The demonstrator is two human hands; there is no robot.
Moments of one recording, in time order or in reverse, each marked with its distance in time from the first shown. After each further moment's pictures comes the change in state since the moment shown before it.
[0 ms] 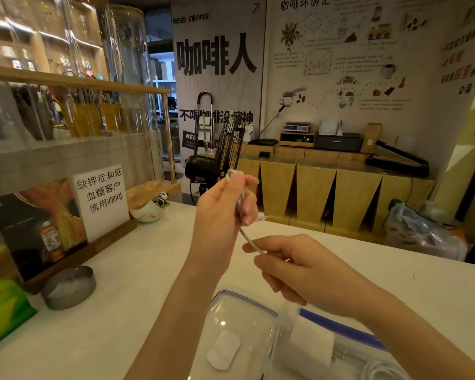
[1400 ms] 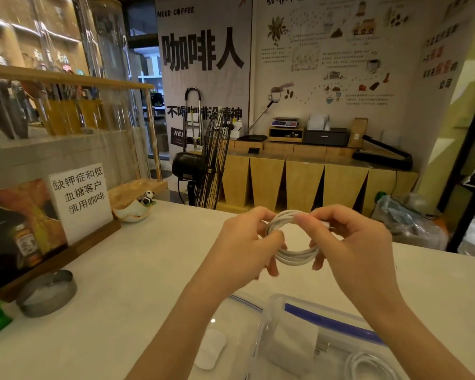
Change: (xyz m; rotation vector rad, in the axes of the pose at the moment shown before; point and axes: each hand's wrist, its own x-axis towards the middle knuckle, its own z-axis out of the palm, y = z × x) left_hand -0.018 -0.011 0.033 0.743 -0.254 -0.225; right_hand -0.023 0.027 -0.024 0.023 0.790 -0.236
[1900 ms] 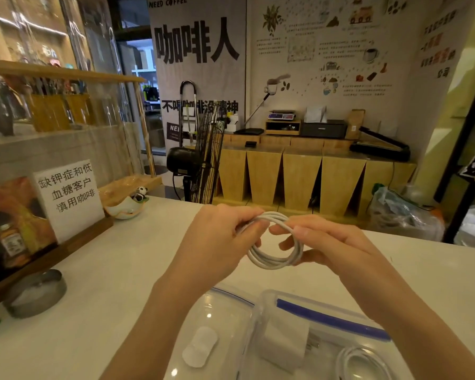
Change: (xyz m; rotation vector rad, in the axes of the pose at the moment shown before) left_hand -0.001 -0.004 -0.013 0.301 0.080 0.206; right_hand 0.000 0.005 -0.015 0.278 -0.406 0.371
